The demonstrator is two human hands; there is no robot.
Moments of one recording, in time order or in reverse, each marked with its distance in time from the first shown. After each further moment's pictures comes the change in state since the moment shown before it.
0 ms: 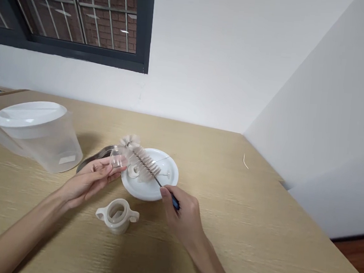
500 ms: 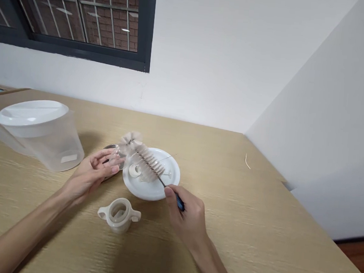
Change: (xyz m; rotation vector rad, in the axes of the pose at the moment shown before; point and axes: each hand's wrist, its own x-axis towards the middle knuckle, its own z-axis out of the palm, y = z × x) left_hand 0.002 0.003 0.000 0.100 0.216 0.138; right_hand -0.001 -0.002 -0.002 -0.052 0.103 -0.028
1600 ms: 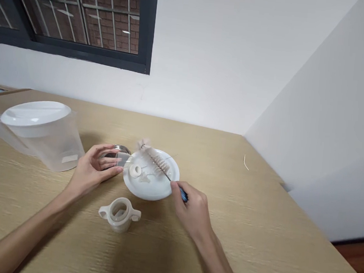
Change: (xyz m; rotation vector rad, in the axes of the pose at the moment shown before) left_hand 0.005 -0.004 -0.003 0.330 0.080 0.267; right_hand 0.008 0.015 -0.006 -0.081 -0.039 0.087
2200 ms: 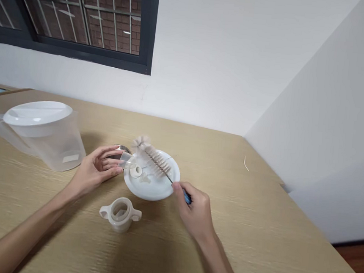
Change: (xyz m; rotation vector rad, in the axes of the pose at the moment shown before) left_hand 0.002 -0.001 -0.005 -0.041 -0.095 -0.040; right_hand 0.000 0.001 -0.006 0.111 -0.048 0.048
